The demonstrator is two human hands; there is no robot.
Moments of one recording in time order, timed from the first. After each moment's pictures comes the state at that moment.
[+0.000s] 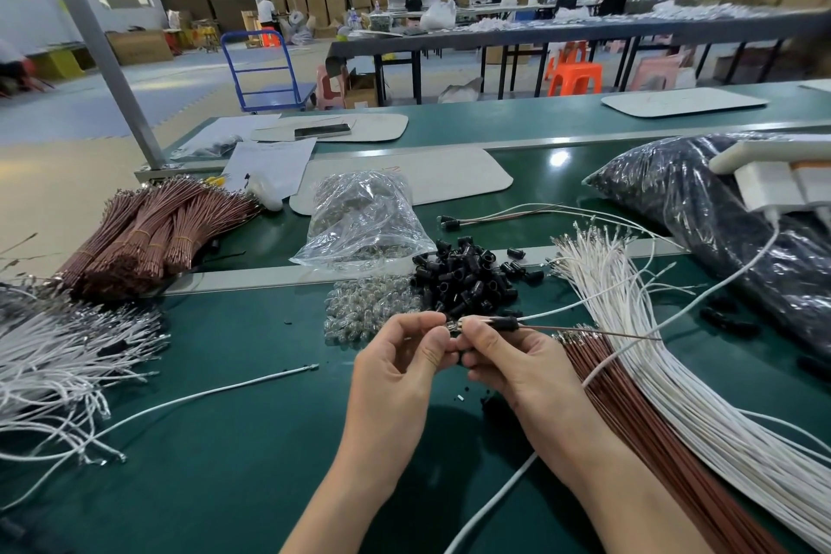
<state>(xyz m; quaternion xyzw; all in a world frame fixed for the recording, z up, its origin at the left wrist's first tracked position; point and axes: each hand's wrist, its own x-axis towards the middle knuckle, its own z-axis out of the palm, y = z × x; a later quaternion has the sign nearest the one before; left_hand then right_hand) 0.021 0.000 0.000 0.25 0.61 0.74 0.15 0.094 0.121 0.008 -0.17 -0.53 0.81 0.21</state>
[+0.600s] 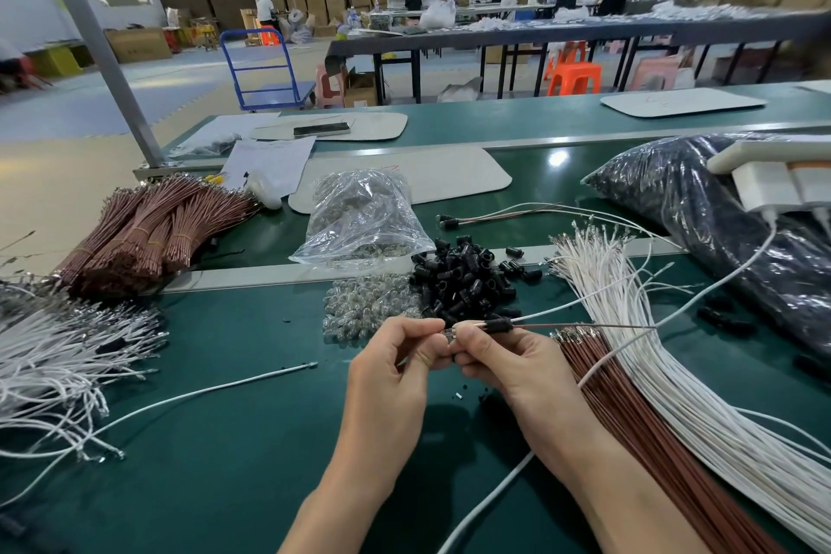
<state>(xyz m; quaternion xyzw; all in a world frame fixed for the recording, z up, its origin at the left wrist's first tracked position) 0.017 -0.003 -0.009 0.28 0.67 0.68 0.08 0.094 0.119 0.007 -0.17 -0.56 0.78 0.22</state>
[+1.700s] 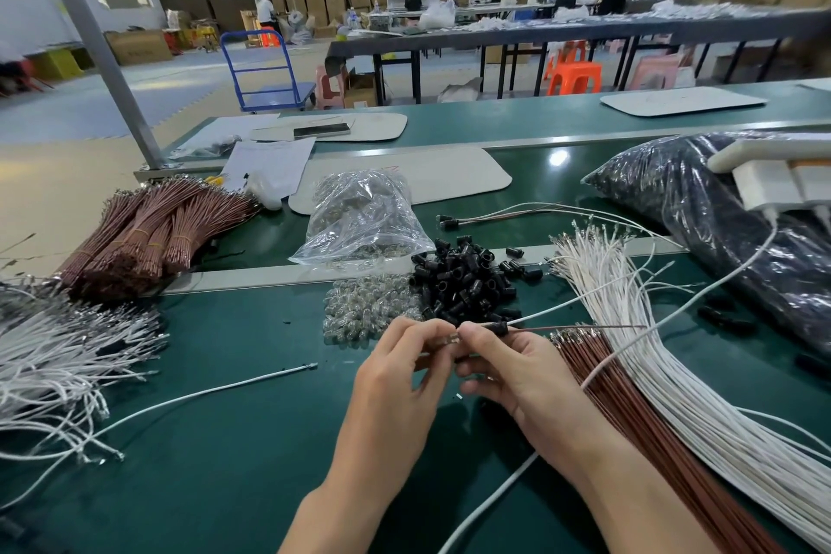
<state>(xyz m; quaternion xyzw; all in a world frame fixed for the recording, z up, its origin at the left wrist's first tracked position) 0.015 -0.004 -0.013 0.43 0.72 0.53 -0.08 0.095 0.122 0.010 -0.19 -0.53 0.81 0.15</state>
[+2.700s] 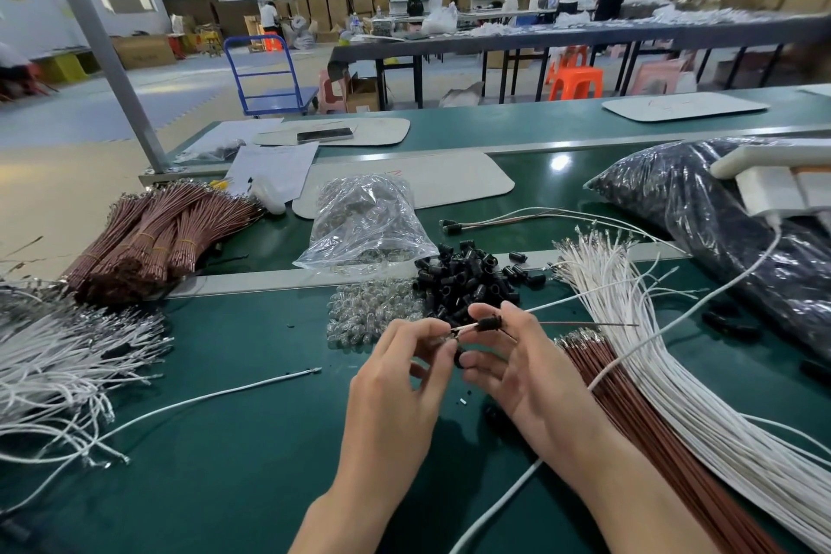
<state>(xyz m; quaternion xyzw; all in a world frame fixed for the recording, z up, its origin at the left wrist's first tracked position) 0.016 -0.003 -0.011 0.38 0.74 0.54 -0.11 0.090 0.127 0.013 -0.17 -0.43 0.87 0.18</state>
